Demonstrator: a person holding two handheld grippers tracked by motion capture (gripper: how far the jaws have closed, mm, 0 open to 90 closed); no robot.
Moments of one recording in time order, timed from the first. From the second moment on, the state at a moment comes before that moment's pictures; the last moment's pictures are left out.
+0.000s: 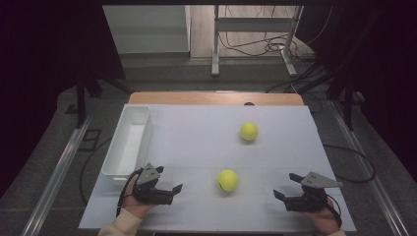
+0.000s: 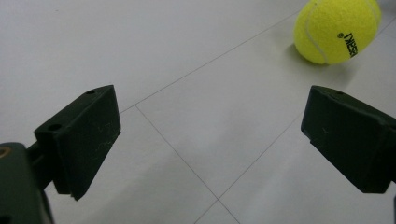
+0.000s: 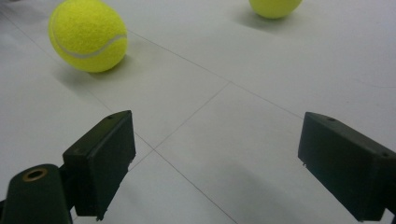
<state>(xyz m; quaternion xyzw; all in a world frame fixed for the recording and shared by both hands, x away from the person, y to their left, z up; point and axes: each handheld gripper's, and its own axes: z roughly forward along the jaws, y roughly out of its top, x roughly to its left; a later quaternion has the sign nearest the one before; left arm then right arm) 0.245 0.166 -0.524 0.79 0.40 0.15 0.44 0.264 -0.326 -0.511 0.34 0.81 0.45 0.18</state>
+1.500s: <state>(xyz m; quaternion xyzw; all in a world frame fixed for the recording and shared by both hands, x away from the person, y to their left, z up) 0.242 0.159 -0.517 0.79 0.39 0.15 0.44 0.268 -0.319 -0.512 0.33 0.82 0.44 0.17</state>
